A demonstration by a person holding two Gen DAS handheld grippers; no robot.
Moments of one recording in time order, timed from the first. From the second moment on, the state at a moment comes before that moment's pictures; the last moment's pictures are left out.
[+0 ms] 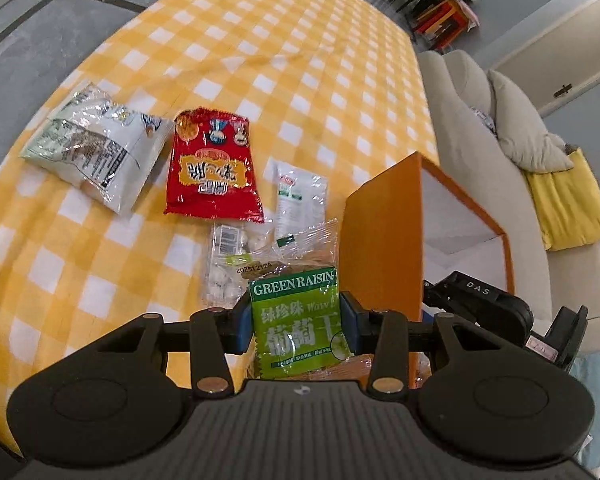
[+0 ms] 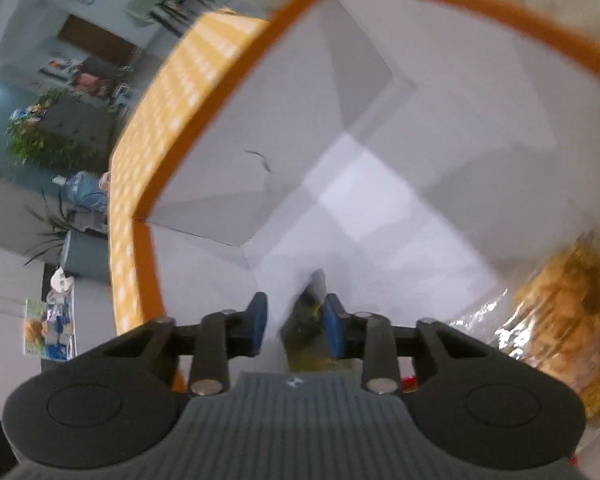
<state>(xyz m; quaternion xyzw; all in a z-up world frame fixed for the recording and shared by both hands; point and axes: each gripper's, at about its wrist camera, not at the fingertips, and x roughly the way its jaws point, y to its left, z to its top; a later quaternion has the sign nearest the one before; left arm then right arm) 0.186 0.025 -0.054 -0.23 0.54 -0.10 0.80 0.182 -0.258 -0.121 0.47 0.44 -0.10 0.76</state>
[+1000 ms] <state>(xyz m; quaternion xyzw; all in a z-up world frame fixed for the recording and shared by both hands) 0.163 -0.008 -0.020 -0.19 0.53 -0.14 0.82 0.134 -0.273 -0.017 0.20 0.44 -0.04 0.87</state>
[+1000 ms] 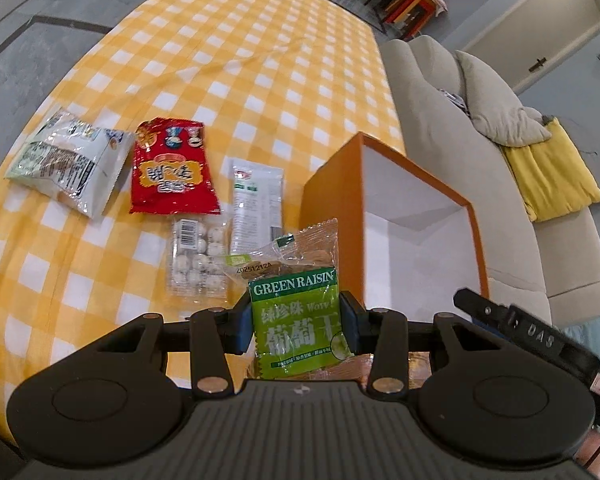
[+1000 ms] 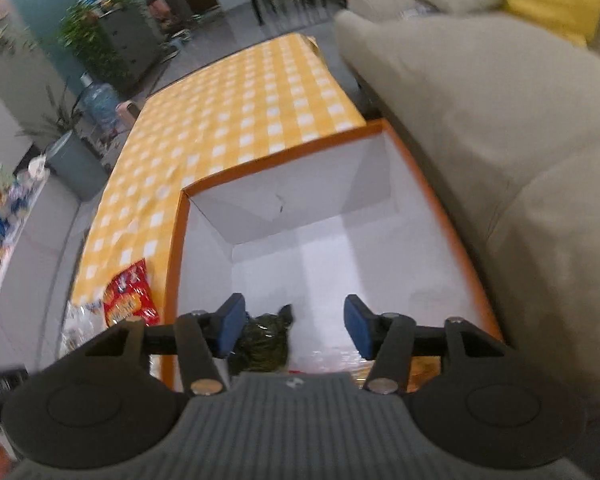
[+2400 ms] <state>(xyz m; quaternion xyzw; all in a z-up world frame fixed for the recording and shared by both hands) 0.210 -0.200 -0.088 -0.02 0.56 -0.19 0.80 0.096 -0.386 -0.054 0.27 0.44 -0.05 0.85</state>
